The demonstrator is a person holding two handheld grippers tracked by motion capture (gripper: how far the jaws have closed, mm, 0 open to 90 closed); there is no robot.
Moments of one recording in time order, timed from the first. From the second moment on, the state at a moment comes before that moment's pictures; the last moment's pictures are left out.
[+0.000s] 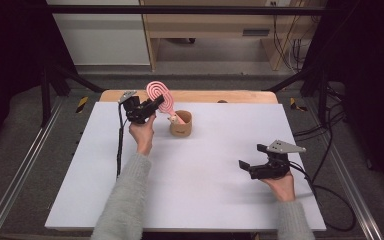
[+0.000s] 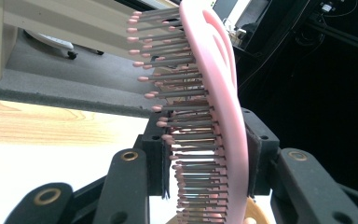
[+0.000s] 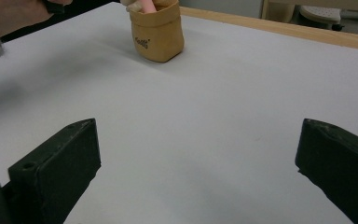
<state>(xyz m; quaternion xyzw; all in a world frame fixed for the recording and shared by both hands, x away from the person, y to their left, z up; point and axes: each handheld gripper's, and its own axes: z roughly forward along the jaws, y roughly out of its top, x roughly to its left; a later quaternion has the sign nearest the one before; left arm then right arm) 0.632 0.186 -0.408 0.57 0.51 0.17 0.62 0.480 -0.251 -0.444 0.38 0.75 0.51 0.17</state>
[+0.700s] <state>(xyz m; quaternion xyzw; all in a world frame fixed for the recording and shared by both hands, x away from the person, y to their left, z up) 0.623 0.194 -0.399 0.61 0.49 0.20 0.59 0.480 -0.251 -0.444 0.38 0.75 0.51 0.17</state>
